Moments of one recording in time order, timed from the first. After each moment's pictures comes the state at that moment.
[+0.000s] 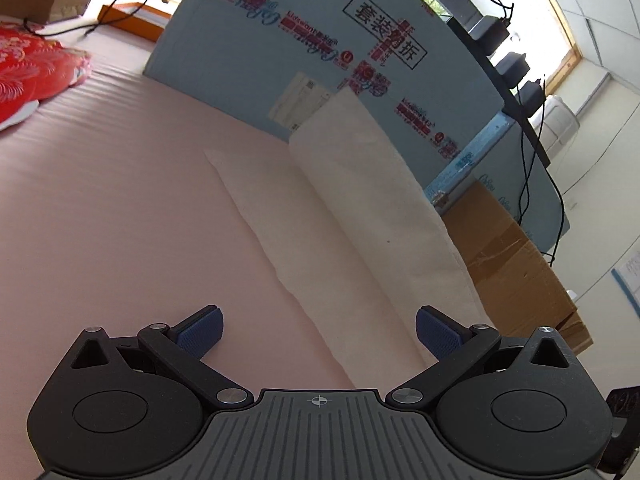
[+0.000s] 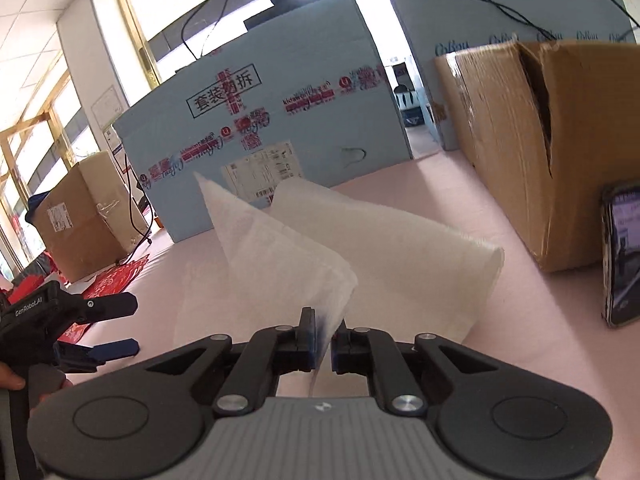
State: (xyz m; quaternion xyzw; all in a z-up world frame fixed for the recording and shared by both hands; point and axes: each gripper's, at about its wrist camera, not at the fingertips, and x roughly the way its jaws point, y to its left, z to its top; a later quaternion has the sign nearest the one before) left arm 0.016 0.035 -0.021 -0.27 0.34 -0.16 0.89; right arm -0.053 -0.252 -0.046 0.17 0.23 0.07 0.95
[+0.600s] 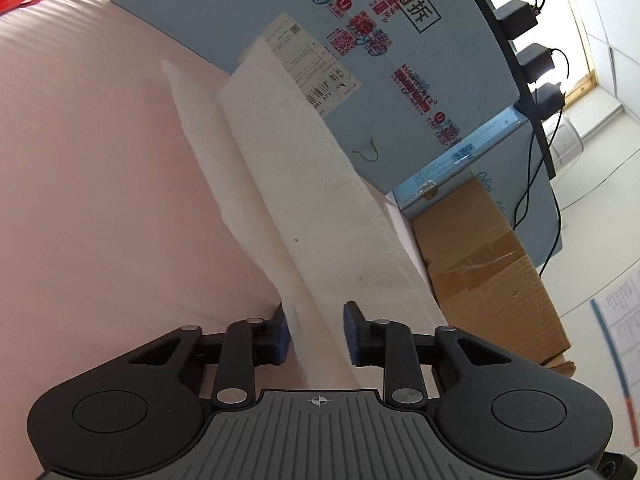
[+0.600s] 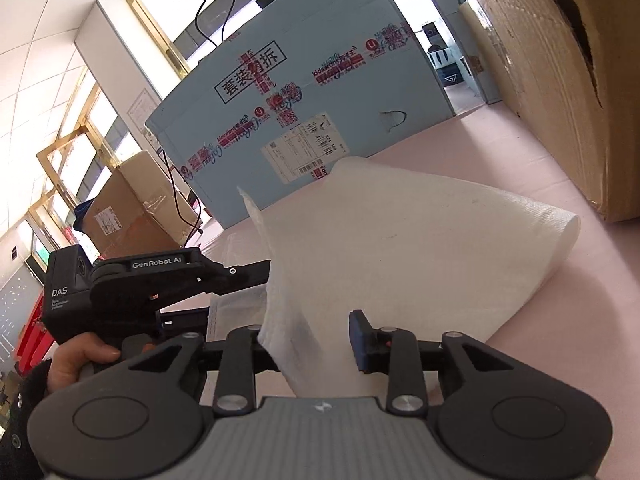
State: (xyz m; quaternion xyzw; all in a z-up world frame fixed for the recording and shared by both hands) left arm 0.052 -0.017 -0.042 -0.33 0.36 -0.18 0.85; right arm -0.035 -0.248 -0.053 0.20 0.25 0.16 0.93
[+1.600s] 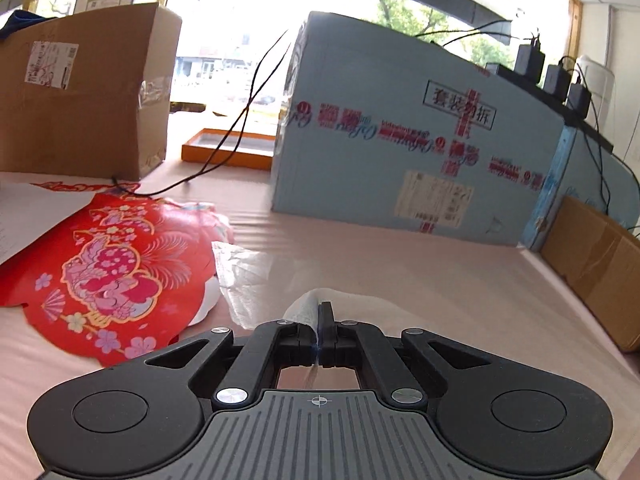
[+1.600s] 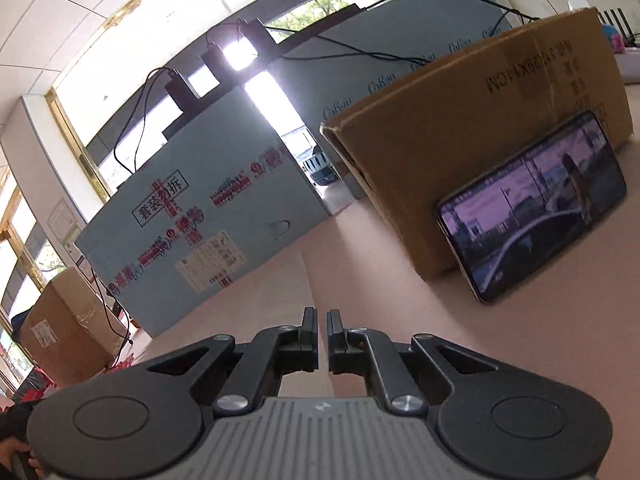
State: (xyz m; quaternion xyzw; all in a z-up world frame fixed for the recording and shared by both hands) left arm 0.001 0.143 0.013 -0.07 0.28 -0.03 0.96; right arm -0.114 -0.298 -0.043 0.29 0.15 -0.04 0.95
